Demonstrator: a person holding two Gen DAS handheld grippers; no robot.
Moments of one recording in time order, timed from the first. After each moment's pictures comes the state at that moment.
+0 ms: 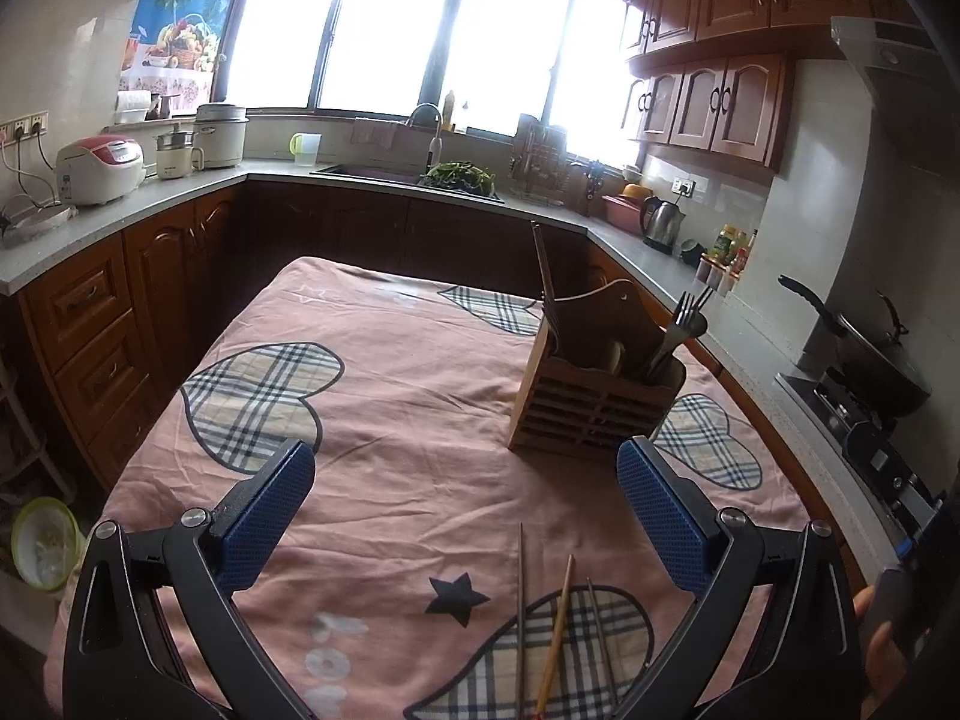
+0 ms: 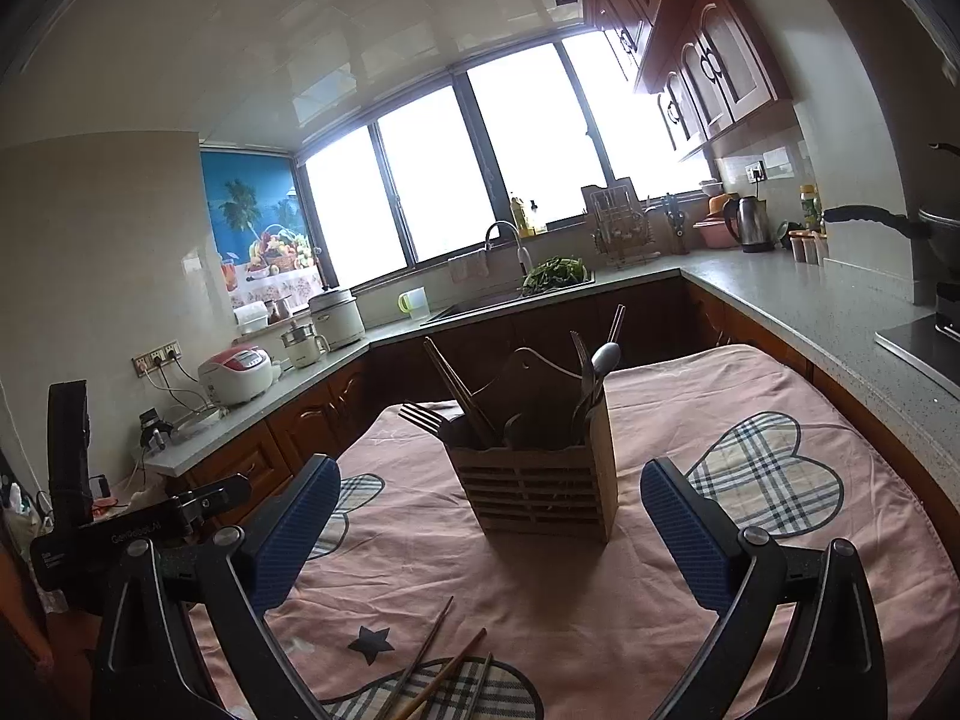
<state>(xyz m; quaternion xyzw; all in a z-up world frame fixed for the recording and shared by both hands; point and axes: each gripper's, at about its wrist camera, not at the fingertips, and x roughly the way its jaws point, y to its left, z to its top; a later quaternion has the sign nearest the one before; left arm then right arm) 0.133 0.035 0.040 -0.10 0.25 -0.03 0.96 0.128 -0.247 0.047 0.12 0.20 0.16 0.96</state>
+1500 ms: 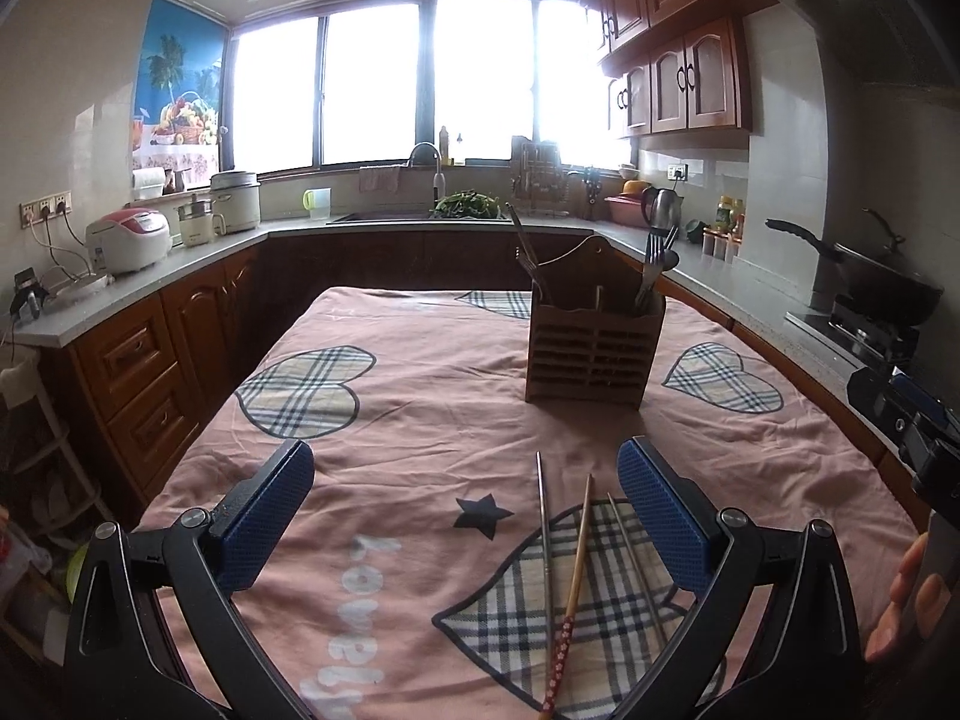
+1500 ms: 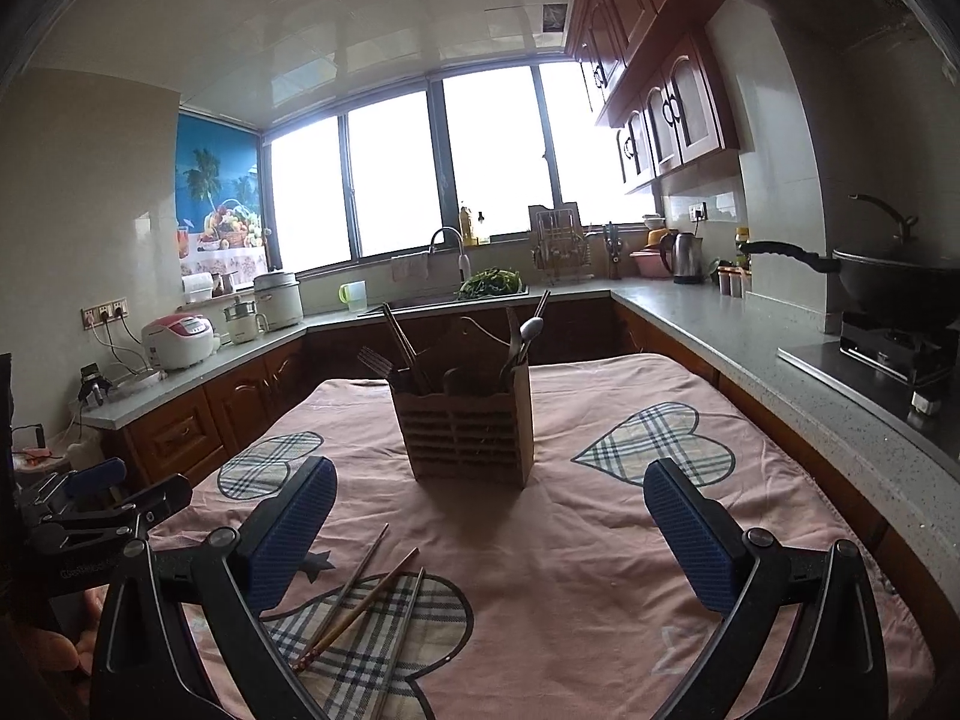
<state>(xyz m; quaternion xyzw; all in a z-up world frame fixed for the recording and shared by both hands) 0.045 -0.001 0.014 -0.01 0.21 0.01 0.98 0.045 -0.243 0.028 0.05 0.19 0.08 0.98</state>
